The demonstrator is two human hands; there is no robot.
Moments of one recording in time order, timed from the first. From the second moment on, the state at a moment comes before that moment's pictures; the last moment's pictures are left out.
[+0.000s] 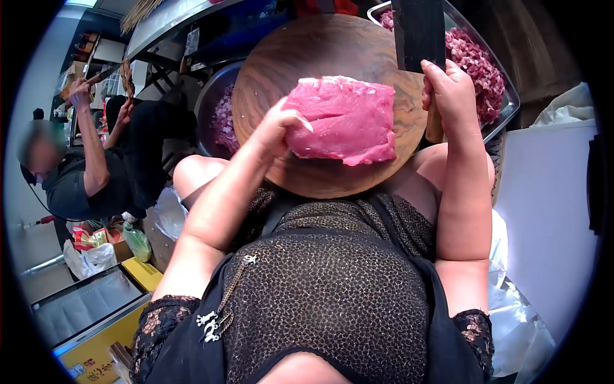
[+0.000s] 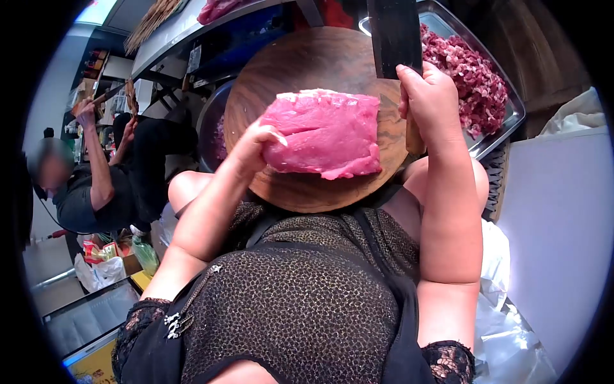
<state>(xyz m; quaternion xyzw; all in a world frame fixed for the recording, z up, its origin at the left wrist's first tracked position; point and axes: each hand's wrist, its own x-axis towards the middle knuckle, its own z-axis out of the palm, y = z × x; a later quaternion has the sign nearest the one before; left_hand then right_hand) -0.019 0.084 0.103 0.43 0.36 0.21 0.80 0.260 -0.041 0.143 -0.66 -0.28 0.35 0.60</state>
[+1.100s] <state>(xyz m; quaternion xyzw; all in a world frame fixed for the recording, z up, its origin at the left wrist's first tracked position) -0.014 0.102 0.072 0.45 0.42 0.28 0.74 0.258 -0.042 0.135 -0.70 -0.34 0.35 0.52</state>
